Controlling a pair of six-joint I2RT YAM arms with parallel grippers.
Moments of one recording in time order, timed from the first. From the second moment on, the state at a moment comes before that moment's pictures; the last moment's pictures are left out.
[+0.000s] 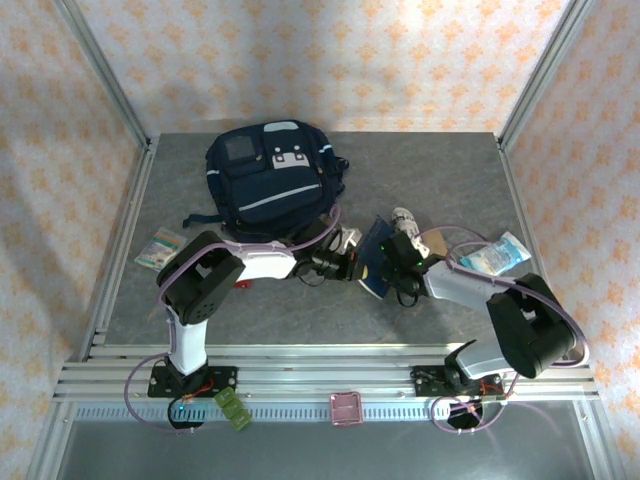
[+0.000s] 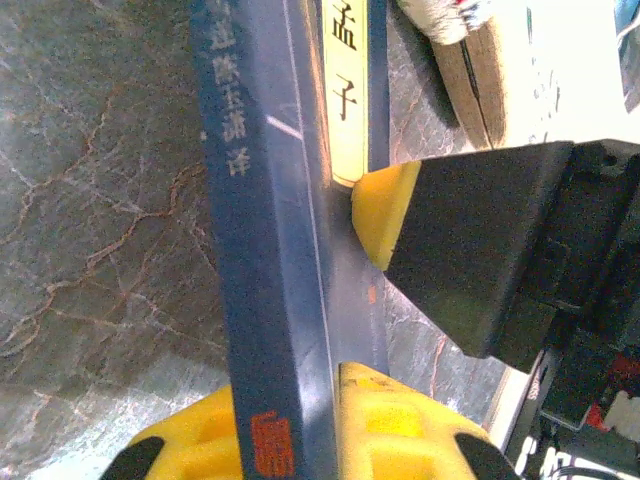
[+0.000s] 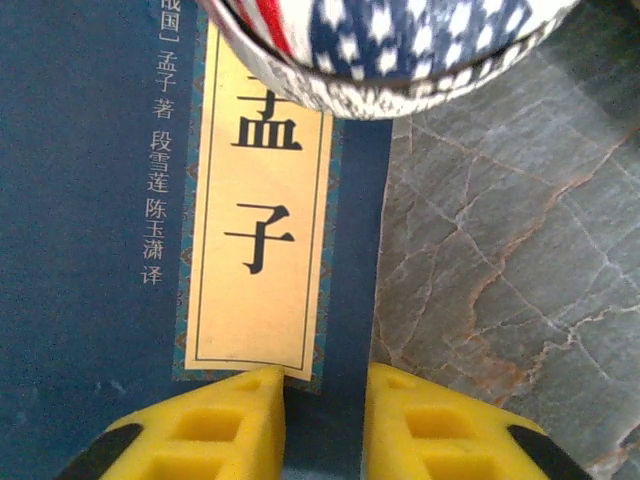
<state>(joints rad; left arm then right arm) -0.74 1.91 1.05 0.07 0.54 -0.66 0.54 1.40 0.61 -0.33 0.16 1.04</state>
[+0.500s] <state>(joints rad) -0.64 1.46 0.97 0.10 0.34 -0.69 0.51 1.07 0.74 -0.29 0.05 0.97</state>
